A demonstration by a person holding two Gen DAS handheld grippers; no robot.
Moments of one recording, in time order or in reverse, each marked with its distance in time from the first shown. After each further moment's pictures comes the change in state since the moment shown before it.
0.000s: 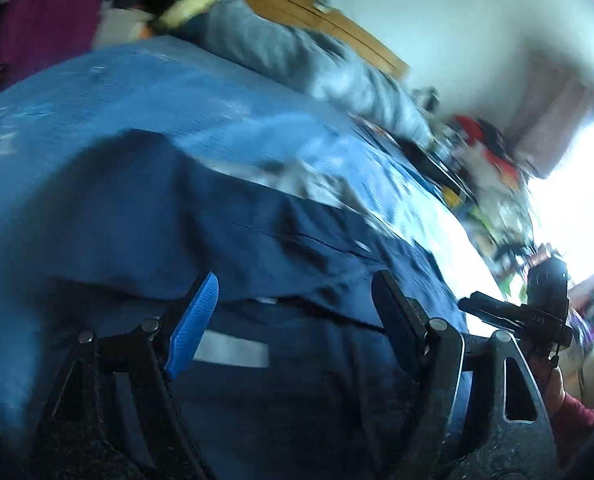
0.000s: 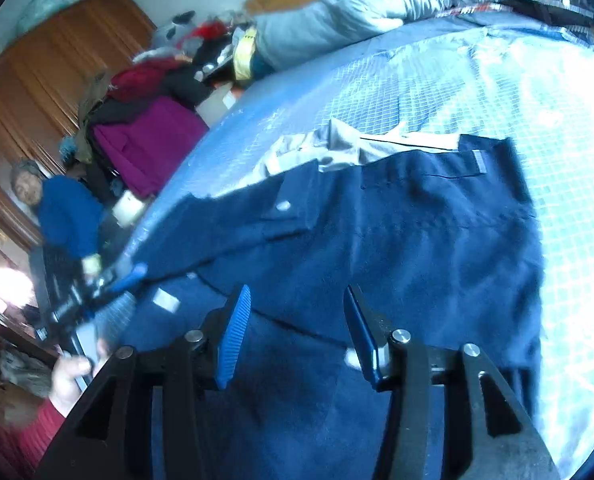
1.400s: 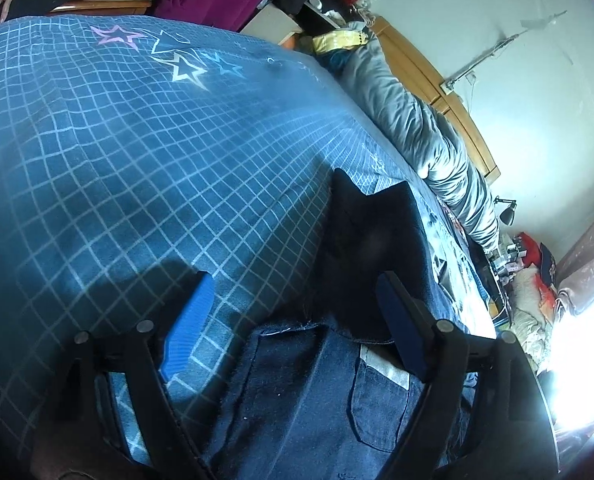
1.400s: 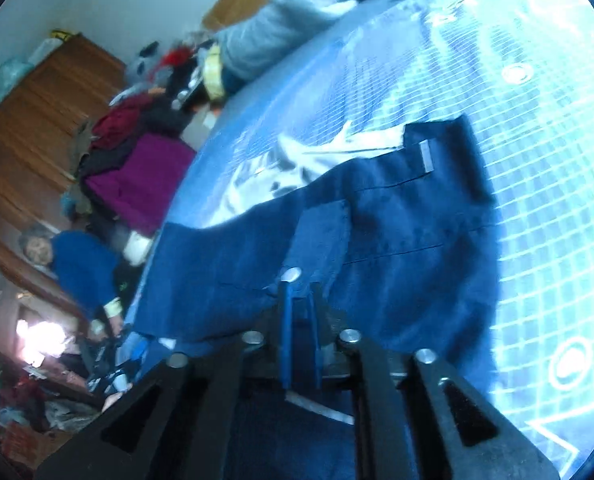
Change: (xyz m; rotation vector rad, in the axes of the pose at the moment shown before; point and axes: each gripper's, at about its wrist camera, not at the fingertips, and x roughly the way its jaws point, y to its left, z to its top) left arm -0.022 0.121 -0.022 -0.390 -0.142 0.159; right arm 0.003 -0.074 0.023 0.174 0.032 0.046
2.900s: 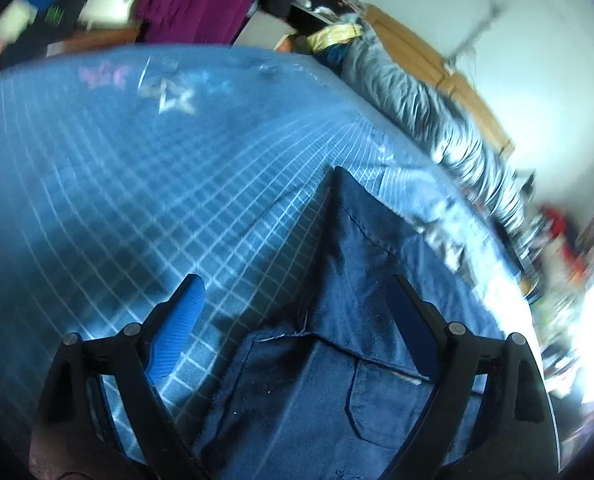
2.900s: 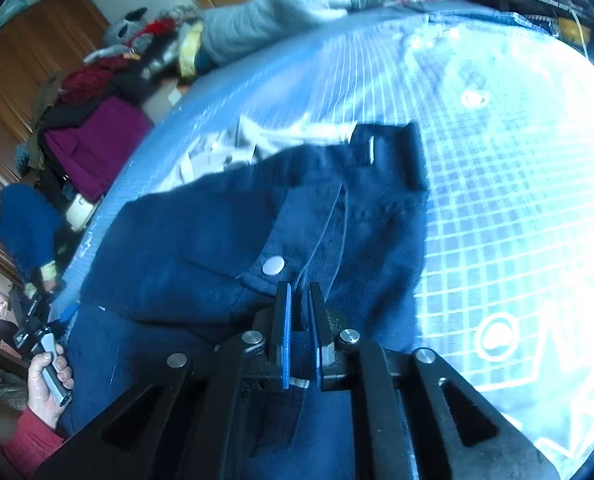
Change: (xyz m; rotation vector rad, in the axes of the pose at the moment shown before) left arm -0.002 -0.027 0.007 0.164 0.003 0.117; right arm -0.041 0.006 -0.035 -0.150 -0.043 -0.281
